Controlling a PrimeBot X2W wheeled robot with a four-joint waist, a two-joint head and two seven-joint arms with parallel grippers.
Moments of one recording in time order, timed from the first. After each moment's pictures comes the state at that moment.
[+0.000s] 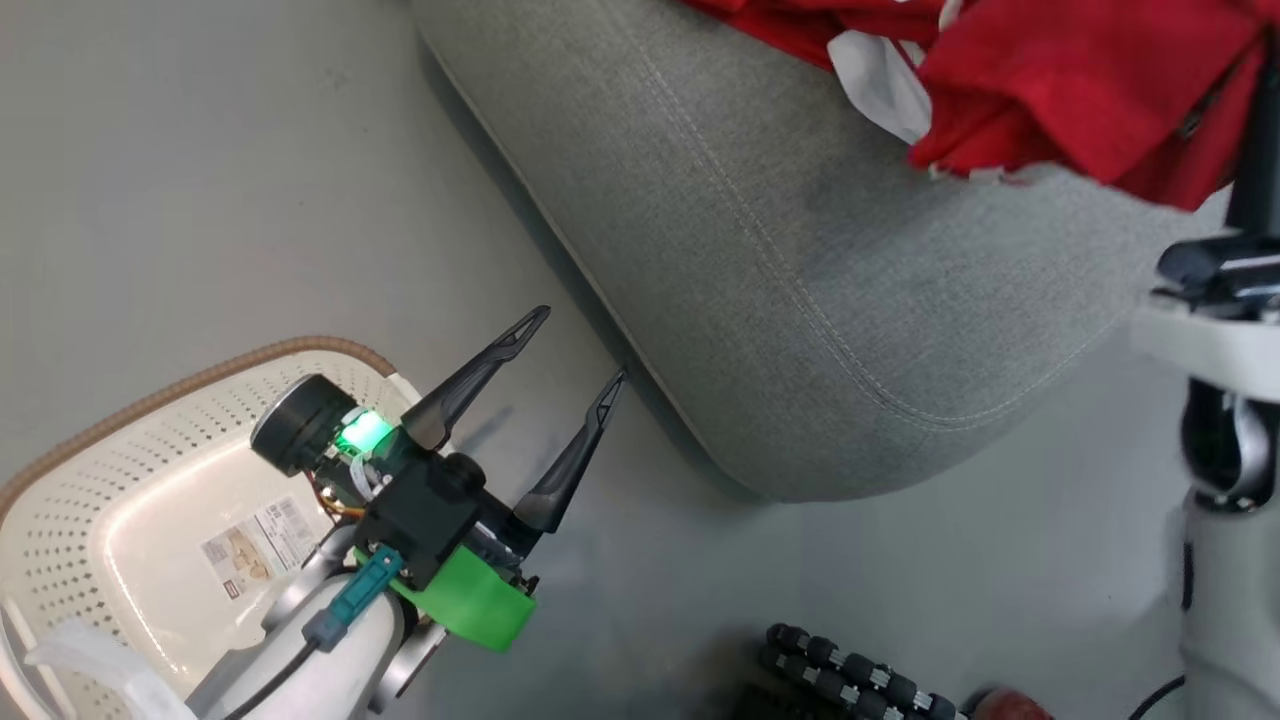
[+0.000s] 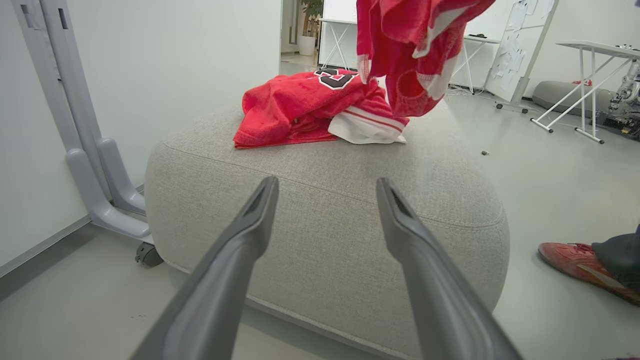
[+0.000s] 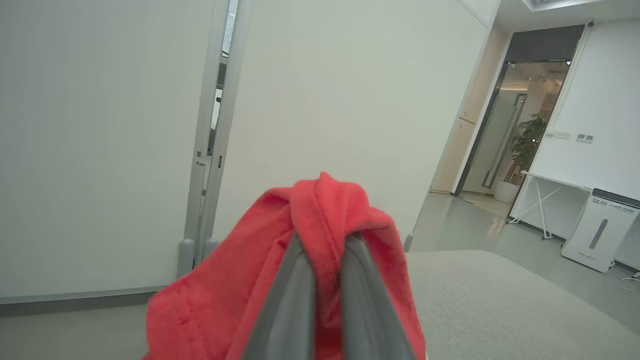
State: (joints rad) left arm -0.38 0.38 -0.64 -0.02 -0.23 -0.09 -0.25; right arm -0.43 -0.05 -0.15 -0.23 0.12 0.13 -0.26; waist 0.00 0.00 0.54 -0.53
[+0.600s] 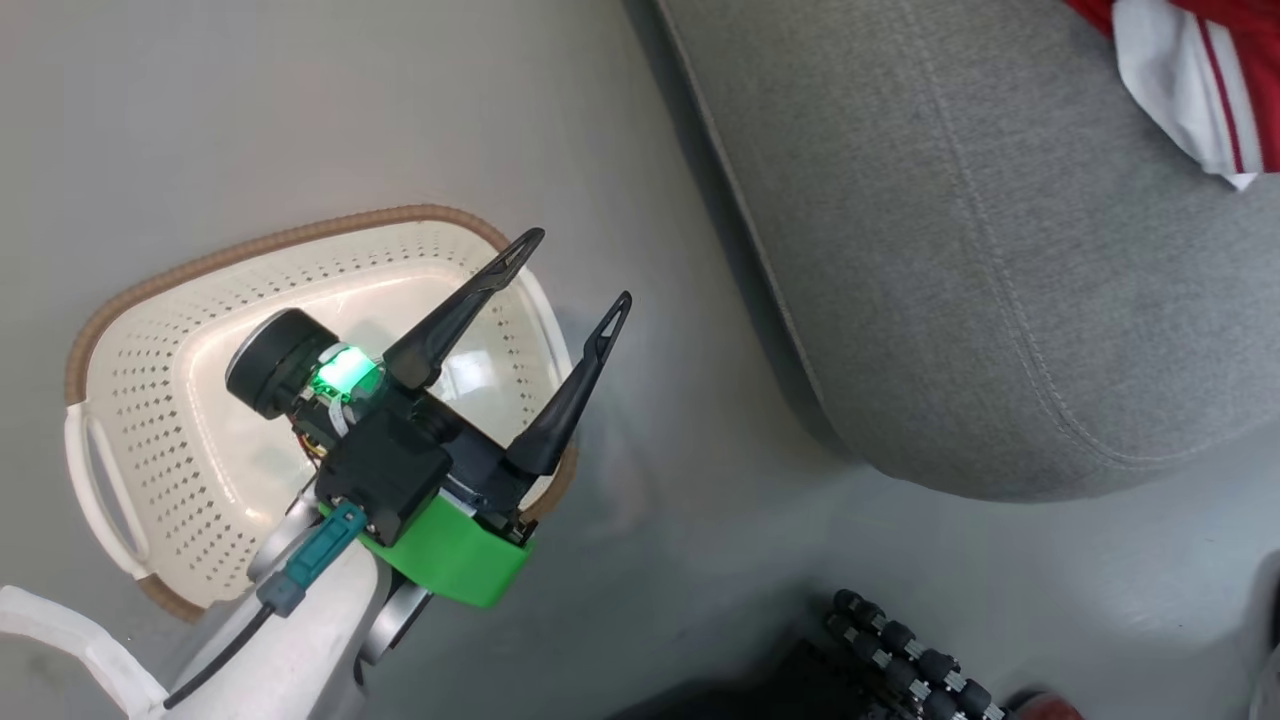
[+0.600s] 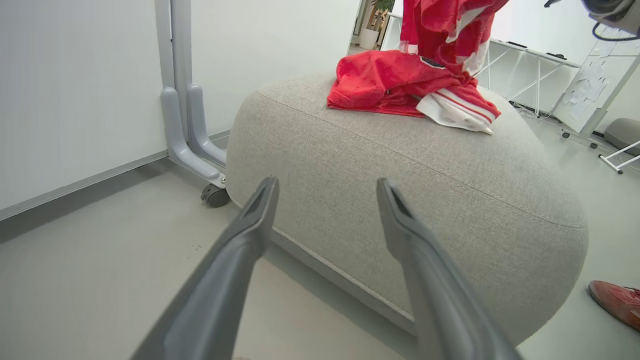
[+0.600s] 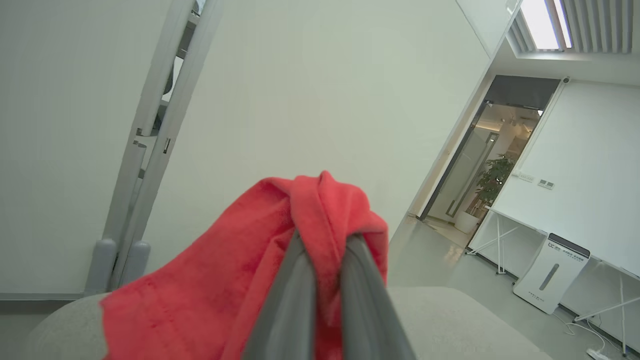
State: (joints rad) left arm -0.46 0.38 -0.62 -0.07 -0.28 -0.10 -0.25; right arm -0.77 -0.21 -0.42 -0.02 0.00 0.13 -0.26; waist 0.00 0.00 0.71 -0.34
